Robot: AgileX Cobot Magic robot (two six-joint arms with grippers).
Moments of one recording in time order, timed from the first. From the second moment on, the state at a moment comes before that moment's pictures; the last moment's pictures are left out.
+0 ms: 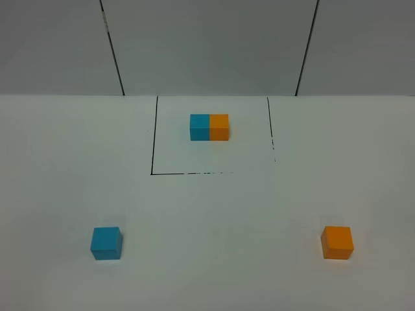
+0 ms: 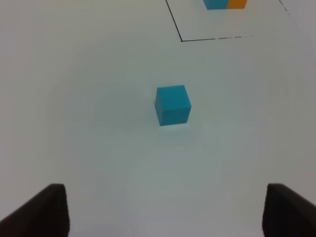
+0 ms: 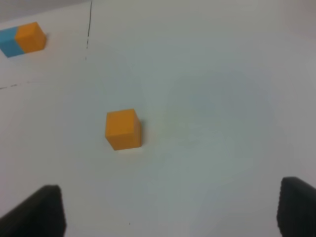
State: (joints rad) left arm 0.03 -0.01 -0.50 -0.22 1.08 0.15; right arm -0.01 -0.01 -0.49 0.07 1.06 0.03
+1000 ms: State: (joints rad) left arm 0.03 0.00 -0.50 -0.22 1.08 0.14; right arm -0.01 -0.01 -0.49 0.07 1.06 0.03
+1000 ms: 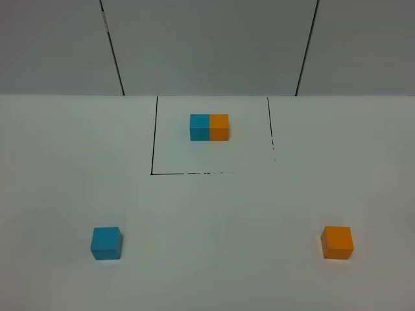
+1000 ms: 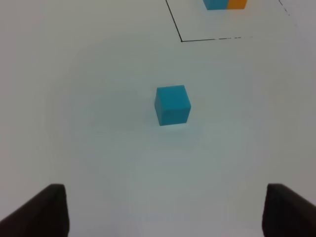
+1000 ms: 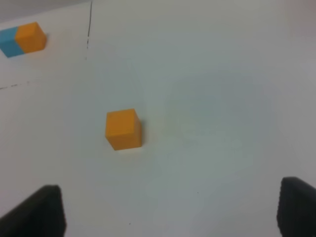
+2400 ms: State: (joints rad) left arm -0.32 1.45 -1.02 0.00 0.86 -0.15; right arm -0.01 -0.01 -0.49 0.07 1.06 0.03
